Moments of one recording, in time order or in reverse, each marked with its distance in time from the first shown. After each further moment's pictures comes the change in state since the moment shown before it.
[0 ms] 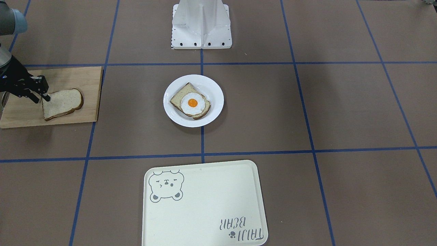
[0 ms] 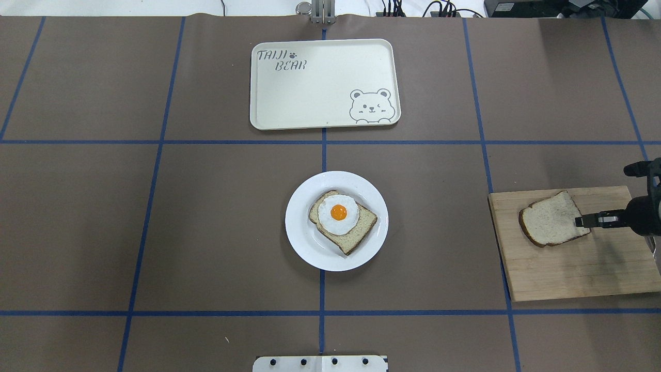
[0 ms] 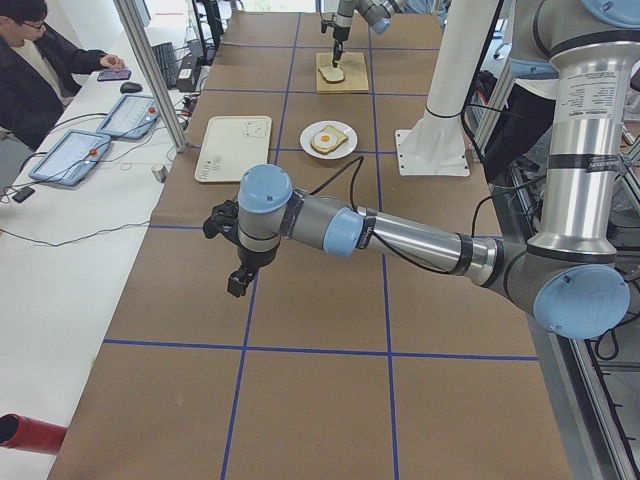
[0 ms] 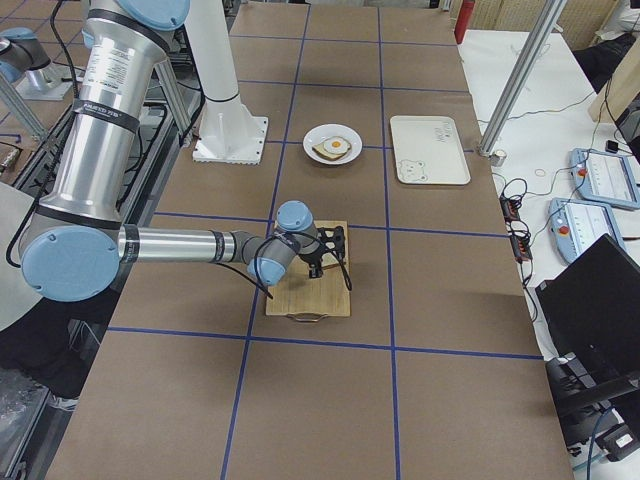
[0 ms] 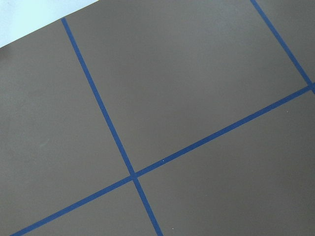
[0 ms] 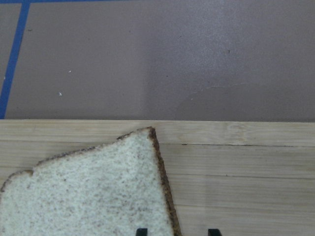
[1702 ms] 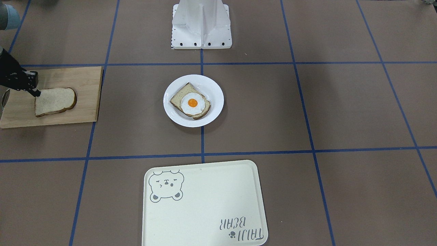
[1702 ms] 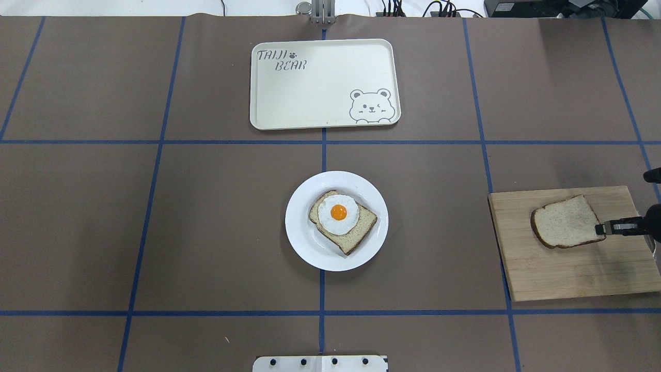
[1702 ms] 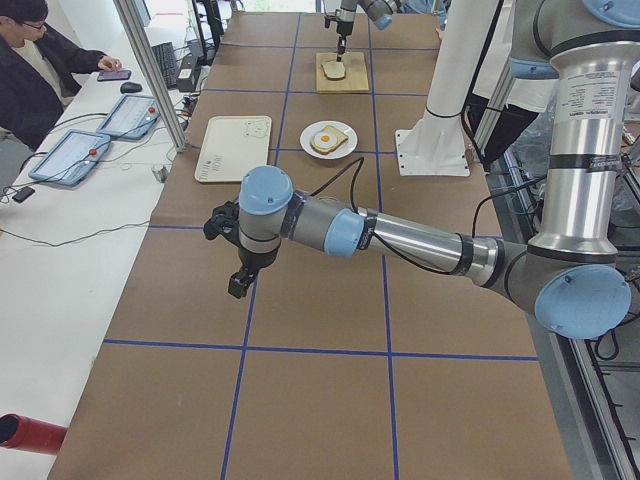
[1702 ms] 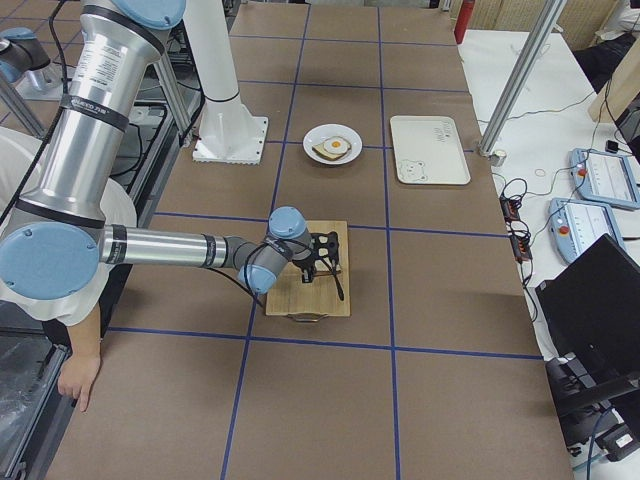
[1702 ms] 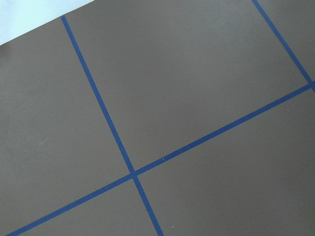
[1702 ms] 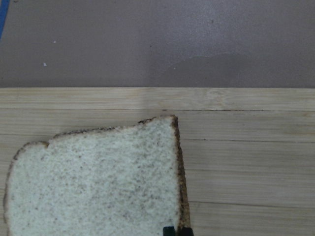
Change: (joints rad) left arm -0.001 0.003 0.001 0.000 -0.002 0.001; right arm 0.072 -0.047 0.009 0.040 0.103 0.006
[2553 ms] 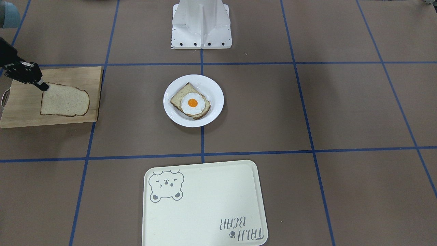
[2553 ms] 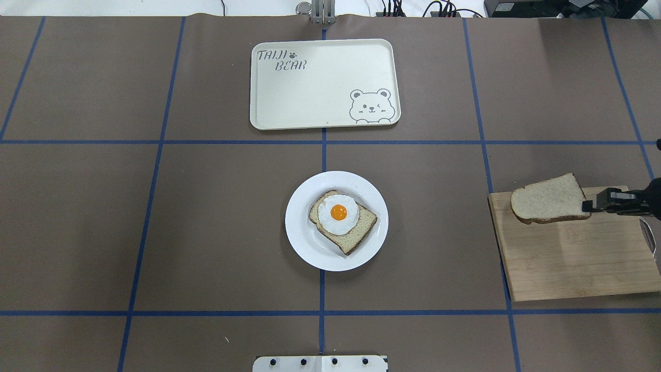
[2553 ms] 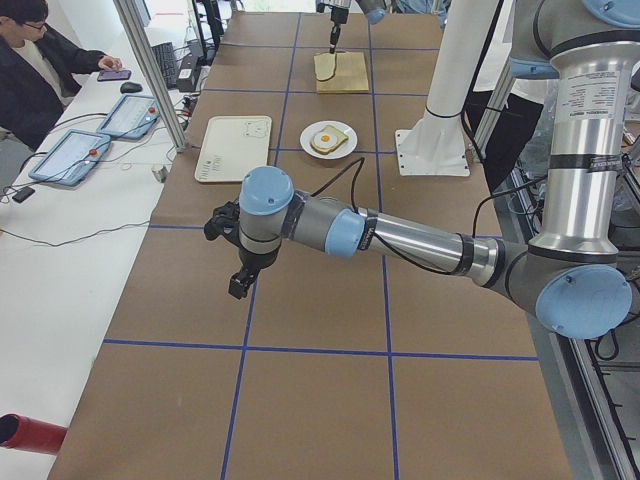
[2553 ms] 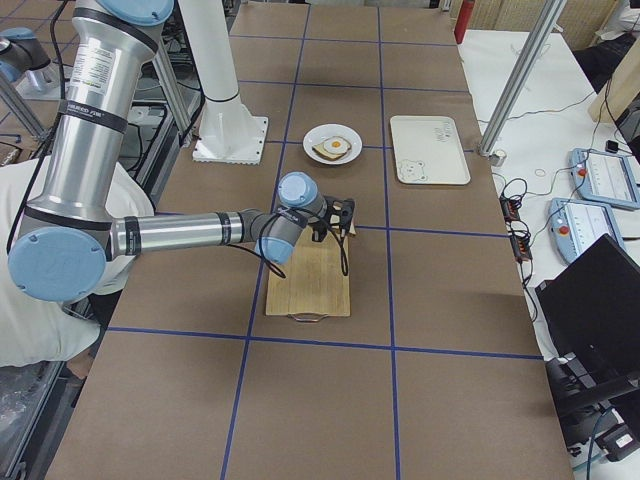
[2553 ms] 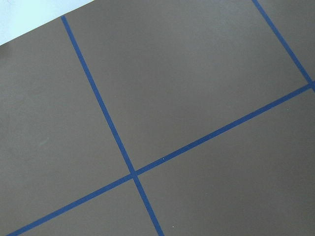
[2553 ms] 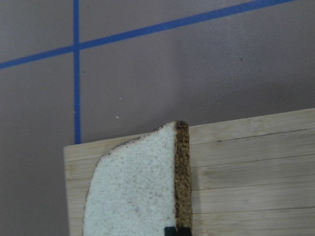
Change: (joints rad) left arm 0.000 0.008 -0.003 0.000 0.000 0.001; right arm 0.067 0.098 0.152 0.000 0.090 0.411
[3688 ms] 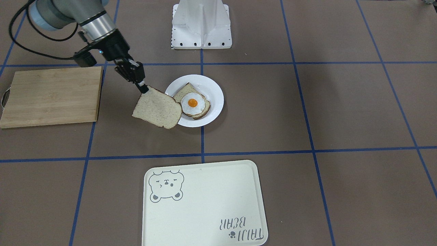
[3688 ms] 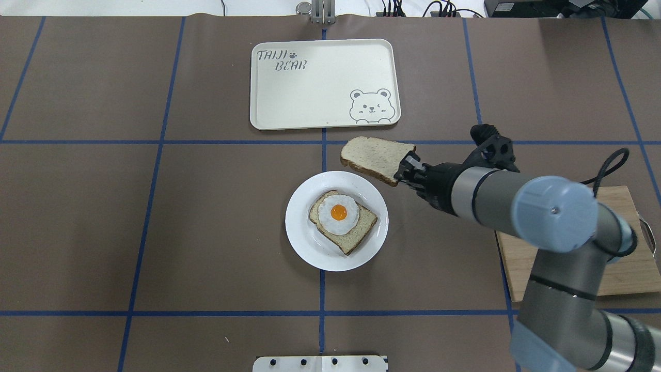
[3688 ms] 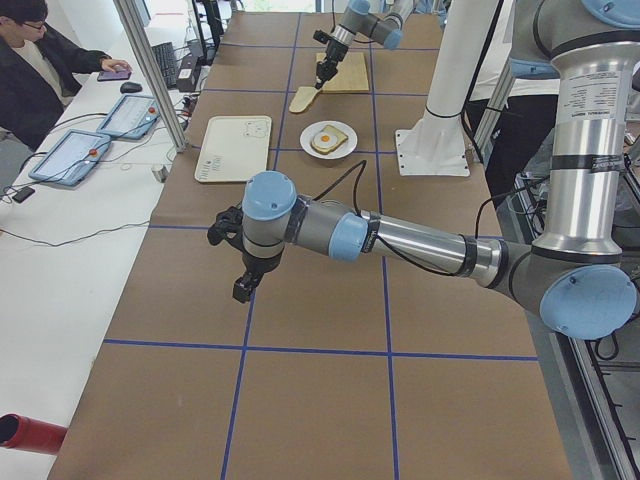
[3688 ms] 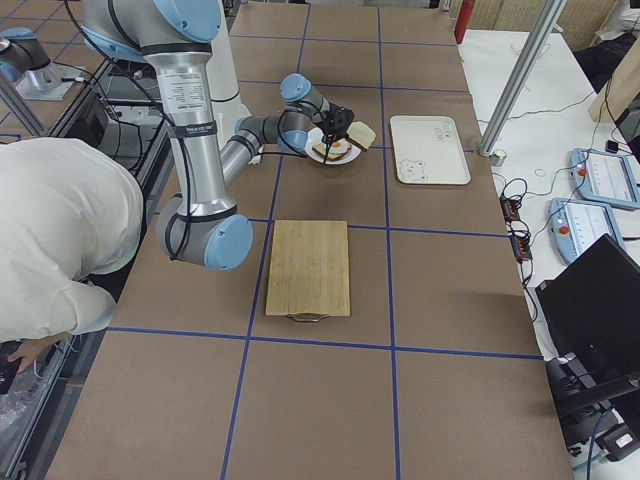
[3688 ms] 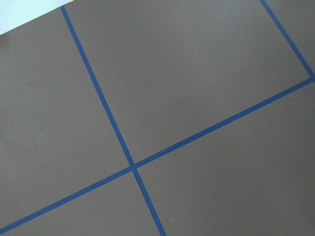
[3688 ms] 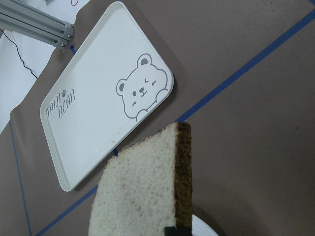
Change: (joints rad) left arm 0.001 0.010 0.002 0.000 0.000 0.000; right arm -0.544 0.534 0.158 -0.579 -0.785 0.635
